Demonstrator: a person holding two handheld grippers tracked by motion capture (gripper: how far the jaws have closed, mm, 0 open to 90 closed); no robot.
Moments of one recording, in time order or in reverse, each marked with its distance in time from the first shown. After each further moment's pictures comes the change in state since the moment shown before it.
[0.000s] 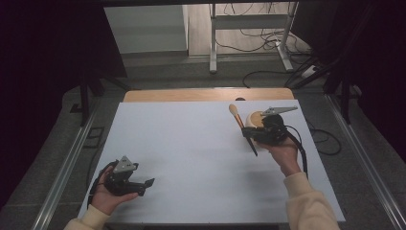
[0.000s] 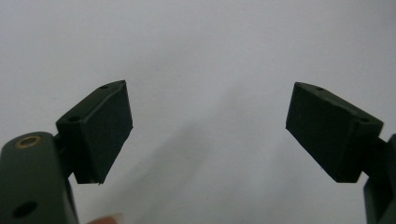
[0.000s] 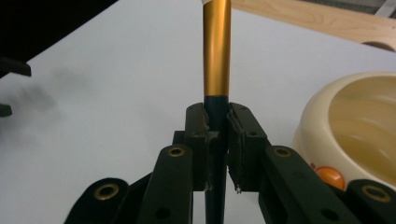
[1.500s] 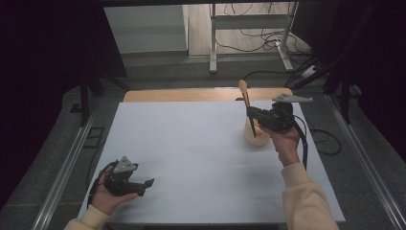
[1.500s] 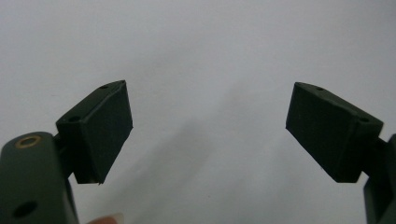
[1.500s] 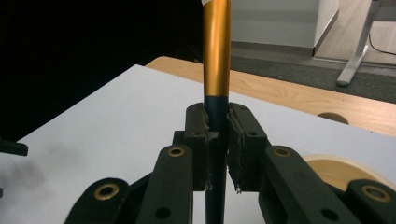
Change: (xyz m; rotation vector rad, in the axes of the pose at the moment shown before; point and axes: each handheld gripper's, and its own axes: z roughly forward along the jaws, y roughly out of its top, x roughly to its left) left arm 0.001 -0.001 0.001 0.008 0.003 0.003; right arm -0.014 0.026 -0.016 -0.259 -0.043 0.034
